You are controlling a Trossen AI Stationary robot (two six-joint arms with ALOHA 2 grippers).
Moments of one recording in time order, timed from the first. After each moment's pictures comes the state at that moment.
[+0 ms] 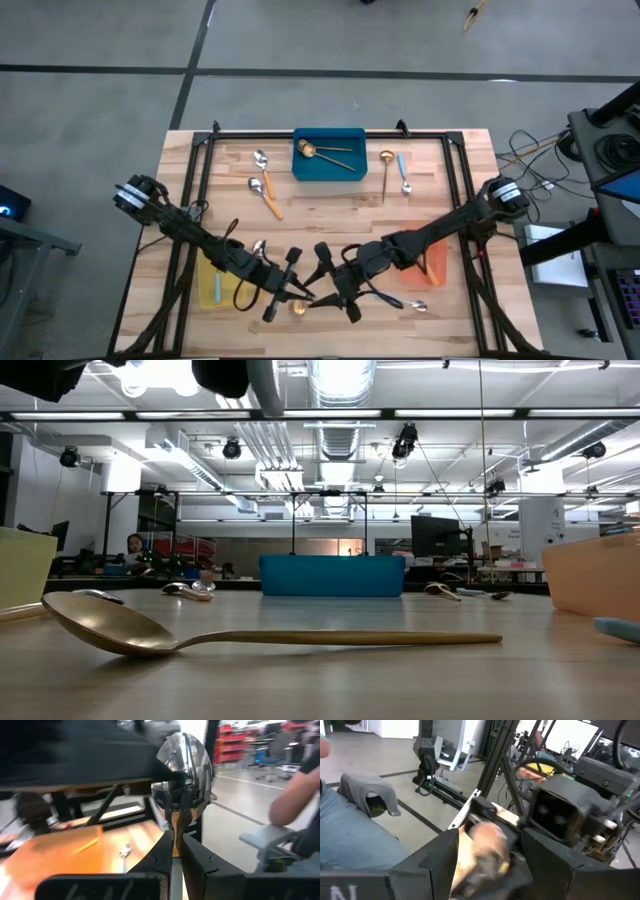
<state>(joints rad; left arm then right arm) -0.53 1.66 0.68 0.99 -0.11 0.07 0.38 1.77 1.22 0.45 -0.08 -0.34</state>
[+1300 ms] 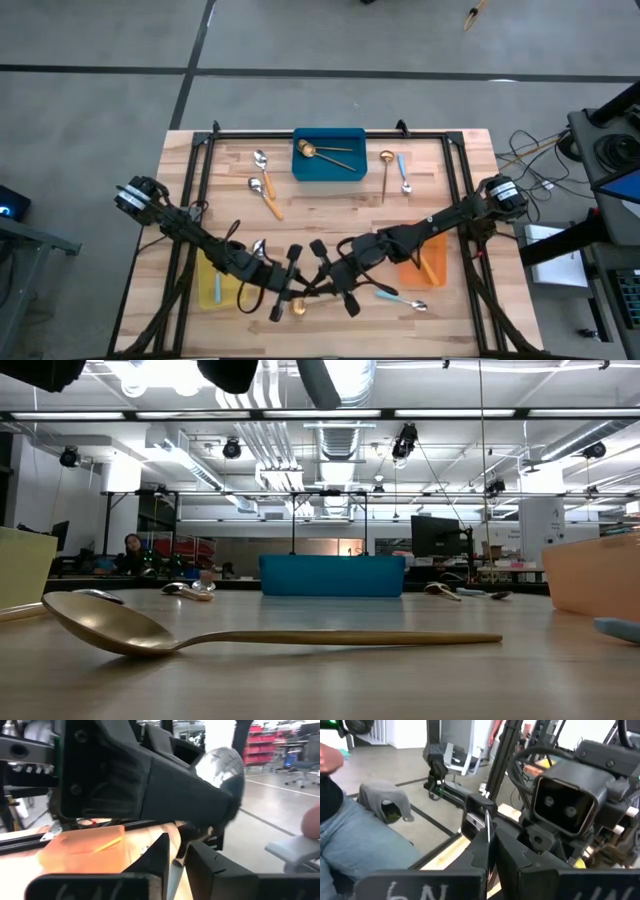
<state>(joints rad) -0.52 1.66 0.71 0.98 -0.25 0.05 0.34 1.78 1.23 0.45 -0.19 -0.27</state>
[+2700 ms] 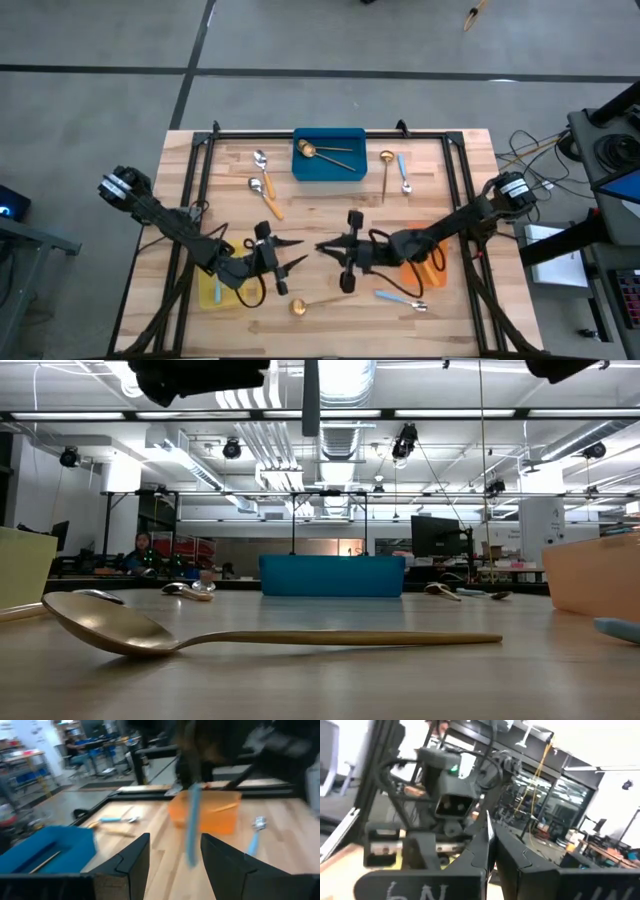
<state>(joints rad) -0.61 1.49 0.71 0.58 -0.93 -0.05 0.37 1.71 0.90 1.05 0.42 -0.50</state>
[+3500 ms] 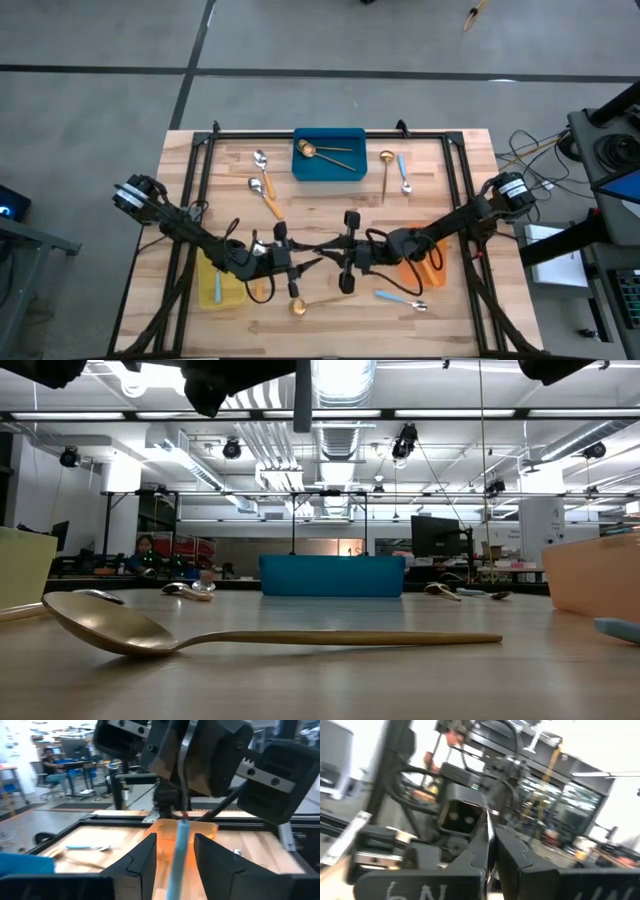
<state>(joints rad) -0.53 1.64 0.72 0.96 -0.74 0.05 0.37 1.72 0.92 1.06 0.32 -0.49</state>
